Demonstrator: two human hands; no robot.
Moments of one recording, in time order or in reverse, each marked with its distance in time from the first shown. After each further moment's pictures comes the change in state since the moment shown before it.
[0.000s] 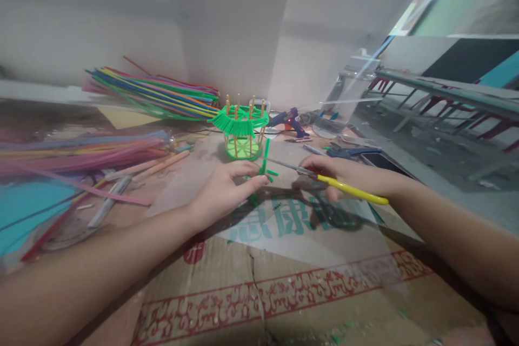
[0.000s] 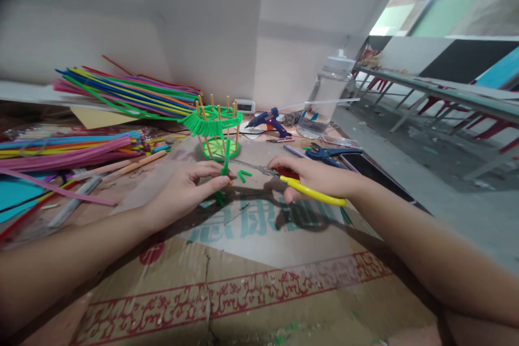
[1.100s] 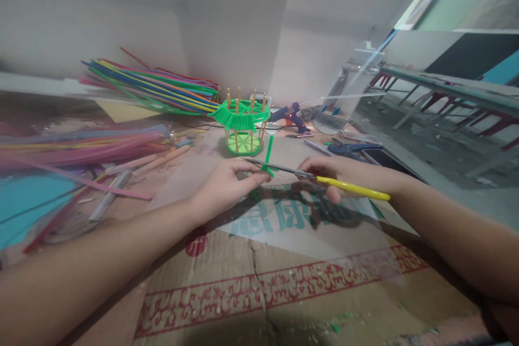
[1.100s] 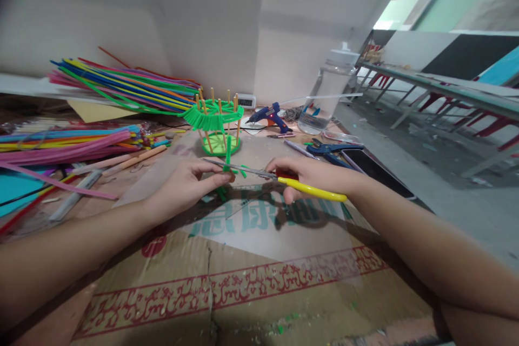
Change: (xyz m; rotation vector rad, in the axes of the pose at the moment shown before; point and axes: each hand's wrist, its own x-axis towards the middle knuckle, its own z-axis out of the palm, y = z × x) left_hand 0.000 -0.003 -0.001 0.026 -0.043 -0.113; right_hand 0.007 -0.008 0.006 0.191 -0.063 0.002
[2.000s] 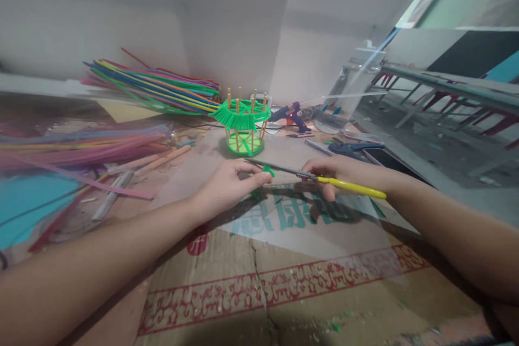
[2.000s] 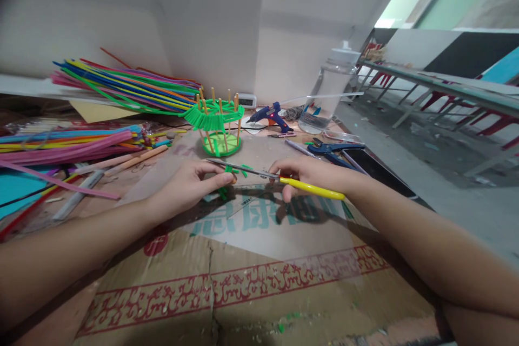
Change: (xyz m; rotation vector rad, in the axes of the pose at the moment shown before) left_hand 0.000 -0.004 -0.001 0.012 -0.057 -0.012; right_hand -0.002 -0.004 0.004 0.033 -0.027 0.135
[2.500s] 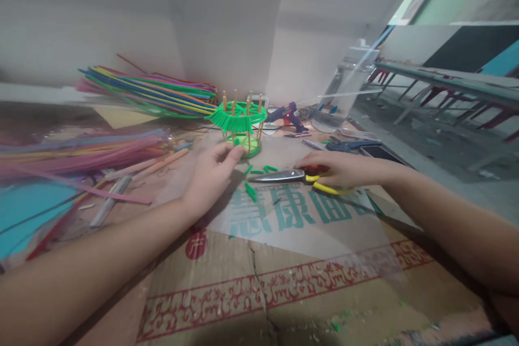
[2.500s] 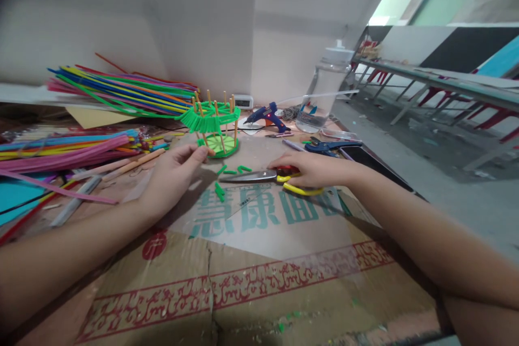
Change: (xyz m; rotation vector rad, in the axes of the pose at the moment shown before) left_hand 0.004 0.004 -0.010 0.013 0.365 -0.032; right_hand 0.009 0.029 -0.015 -0.299 0.100 -0.168
